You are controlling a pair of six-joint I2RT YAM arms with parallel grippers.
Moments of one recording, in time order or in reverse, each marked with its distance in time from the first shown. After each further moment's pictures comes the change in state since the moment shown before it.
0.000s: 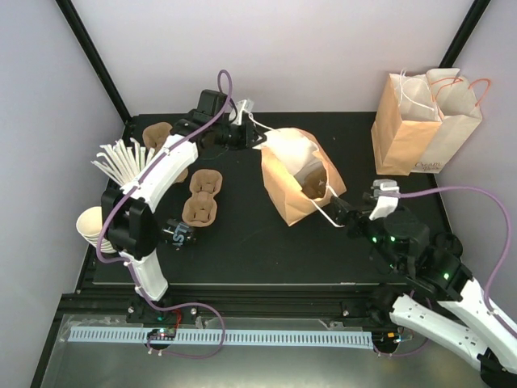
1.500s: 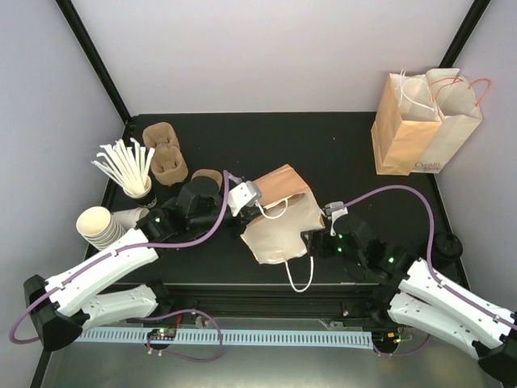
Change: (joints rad) left arm -0.454 -0.807 -0.755 0.178 -0.327 0.459; right arm 0.007 0.173 -0.274 0.095 -0.274 0.100
